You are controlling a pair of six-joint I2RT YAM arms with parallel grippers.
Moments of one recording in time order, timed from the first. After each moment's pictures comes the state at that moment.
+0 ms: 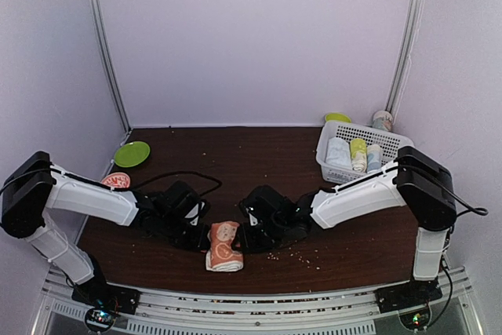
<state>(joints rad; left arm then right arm) -0.90 1.53 0.66 -0.20 0.17 -0.69 1.12 1.95 1.14 -0.07 -0.17 0.89</state>
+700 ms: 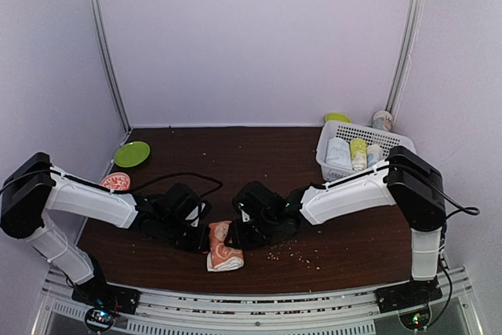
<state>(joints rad) -0.91 1.52 0.64 -0.16 0.17 -0.70 1.12 2.02 1.26 -0.14 -0.16 0.89</state>
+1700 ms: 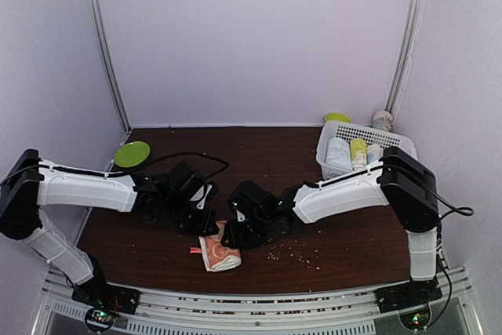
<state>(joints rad) -0.90 1.49 0.84 -0.35 0.15 -0.64 1.13 2.06 1.34 -0.20 -0.14 0.87</state>
